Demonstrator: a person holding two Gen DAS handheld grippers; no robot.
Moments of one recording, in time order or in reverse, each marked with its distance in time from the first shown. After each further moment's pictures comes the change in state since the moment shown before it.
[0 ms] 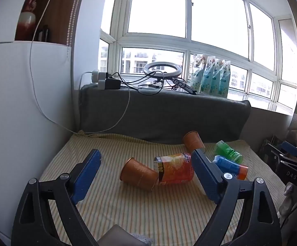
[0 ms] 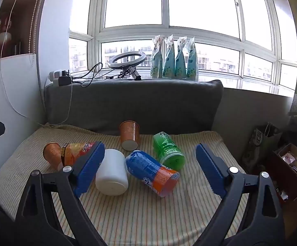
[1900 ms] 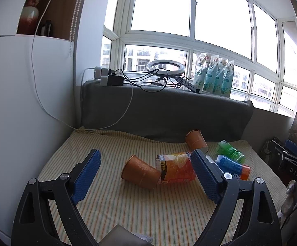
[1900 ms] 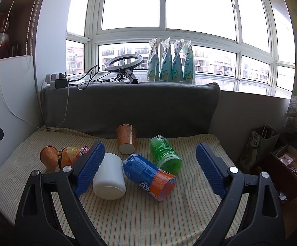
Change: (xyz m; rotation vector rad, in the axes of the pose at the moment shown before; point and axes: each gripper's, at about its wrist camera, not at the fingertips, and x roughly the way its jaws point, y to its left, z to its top) left arm 0.008 0.005 -0.003 -0.007 0.019 0.013; right arm 0.000 0.001 0.003 0.012 -0.004 -0.029
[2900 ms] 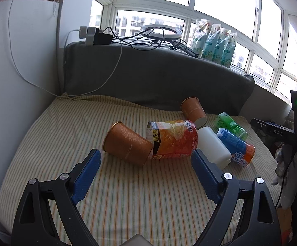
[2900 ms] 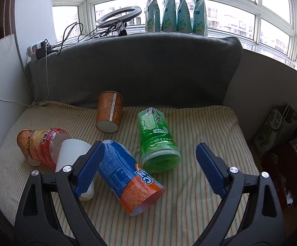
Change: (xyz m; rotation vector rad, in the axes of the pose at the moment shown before) left arm 0.062 -0.002 -0.027 -0.027 0.235 -0.070; right arm 0.139 -0.048 -0.004 0.003 0.335 0.109
